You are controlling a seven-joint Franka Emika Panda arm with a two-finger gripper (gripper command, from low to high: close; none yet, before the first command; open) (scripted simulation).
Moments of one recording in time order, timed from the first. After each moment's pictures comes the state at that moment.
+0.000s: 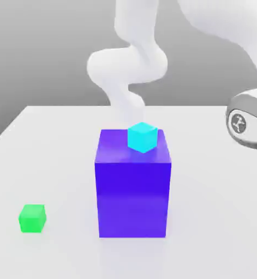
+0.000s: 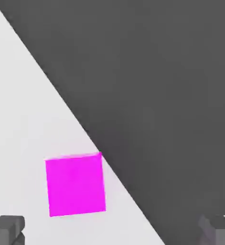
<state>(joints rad) 0.36 0.50 0.14 -2.05 -0.12 2.55 0.33</state>
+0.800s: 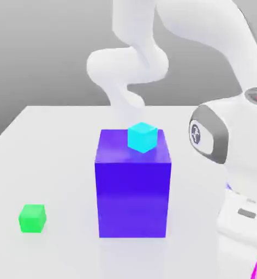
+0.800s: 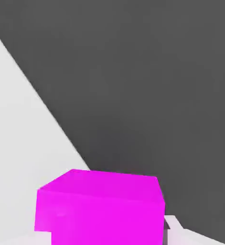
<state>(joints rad) 0.13 0.33 0.07 -2.18 -0.02 2.57 0.07</state>
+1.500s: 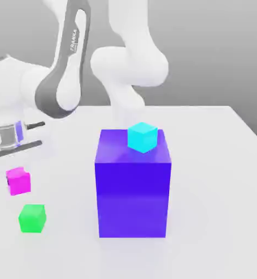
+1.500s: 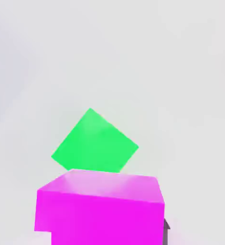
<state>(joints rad) -0.47 0.10 -0.16 -2.67 0.05 2.76 -0.60</state>
